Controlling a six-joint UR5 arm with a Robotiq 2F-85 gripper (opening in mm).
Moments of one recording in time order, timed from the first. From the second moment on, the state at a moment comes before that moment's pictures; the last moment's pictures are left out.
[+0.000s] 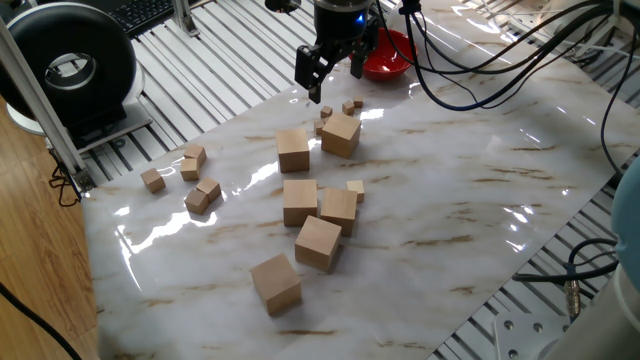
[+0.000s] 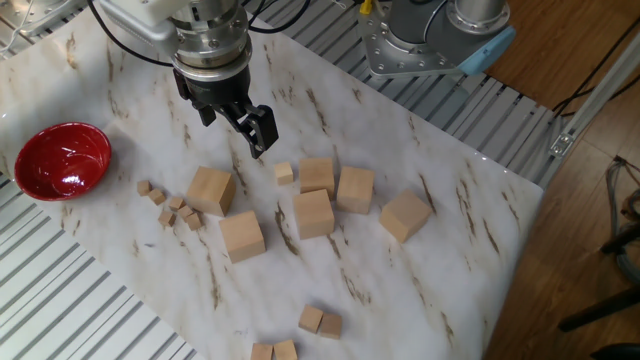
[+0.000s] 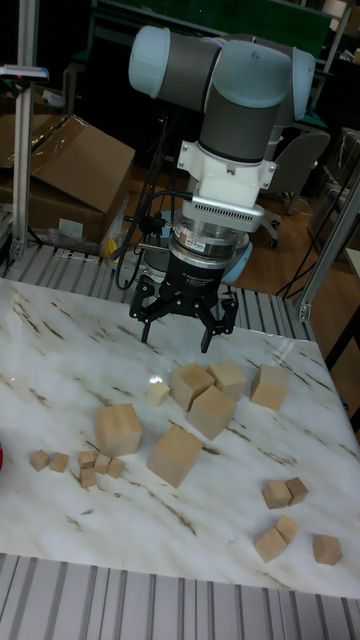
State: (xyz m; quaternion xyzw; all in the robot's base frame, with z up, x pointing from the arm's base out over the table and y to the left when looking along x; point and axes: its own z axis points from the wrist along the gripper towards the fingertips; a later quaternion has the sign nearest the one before) arm 0.544 0.002 0.190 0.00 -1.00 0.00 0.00
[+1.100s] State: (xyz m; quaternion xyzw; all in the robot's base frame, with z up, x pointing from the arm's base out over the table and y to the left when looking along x) arm 0.568 0.039 0.190 -0.15 -0.99 -0.07 -0.04
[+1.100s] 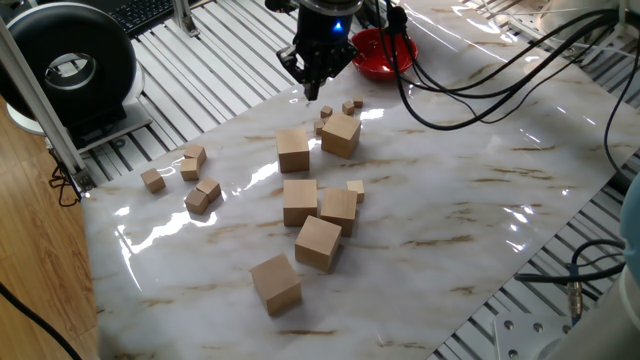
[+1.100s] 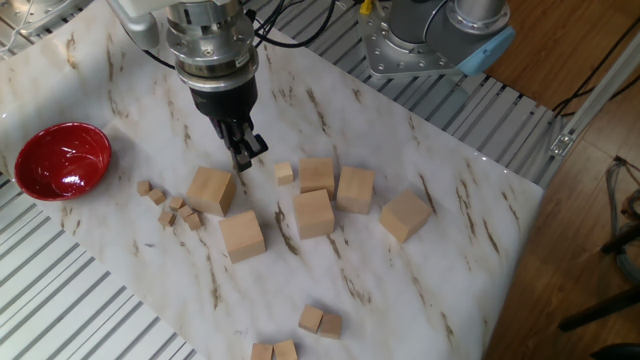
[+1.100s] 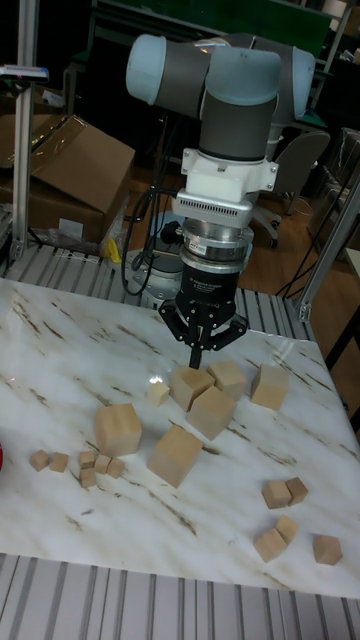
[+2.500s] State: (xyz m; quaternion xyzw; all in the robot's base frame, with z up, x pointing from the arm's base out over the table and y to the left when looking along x) arm 0.573 0.035 0.189 -0.13 -0.99 -0.06 -0.05
